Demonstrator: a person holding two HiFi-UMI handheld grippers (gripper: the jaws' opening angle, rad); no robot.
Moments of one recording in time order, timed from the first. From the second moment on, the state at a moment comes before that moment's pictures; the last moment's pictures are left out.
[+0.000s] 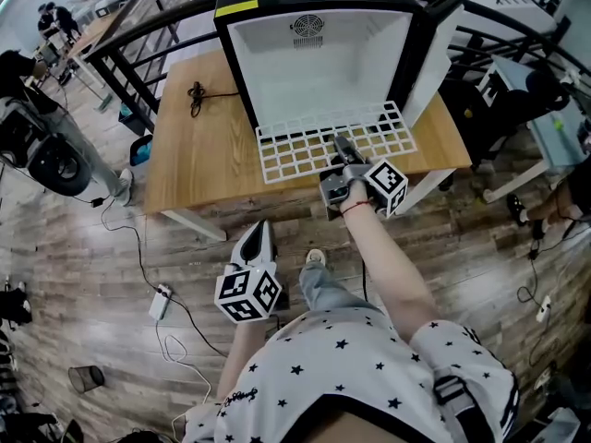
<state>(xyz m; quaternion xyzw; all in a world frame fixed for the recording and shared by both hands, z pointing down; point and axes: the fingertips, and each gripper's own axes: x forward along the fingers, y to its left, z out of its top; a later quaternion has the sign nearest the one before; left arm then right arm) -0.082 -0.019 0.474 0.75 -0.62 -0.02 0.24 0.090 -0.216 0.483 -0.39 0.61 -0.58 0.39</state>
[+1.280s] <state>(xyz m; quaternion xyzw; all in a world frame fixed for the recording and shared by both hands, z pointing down) -0.054 0.042 0.477 0.75 -0.62 -0.03 0.23 0.137 -0.069 0.498 -0.37 0.61 -0.59 0.39</state>
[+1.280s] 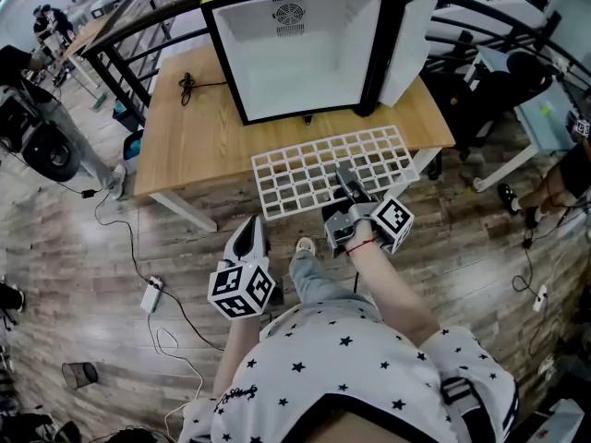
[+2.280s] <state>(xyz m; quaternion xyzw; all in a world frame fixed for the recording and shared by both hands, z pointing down) -0.044 0.040 0.484 0.74 -0.63 -0.03 0.24 0.148 -0.062 0.509 -0.37 0.60 -0.60 0.38</state>
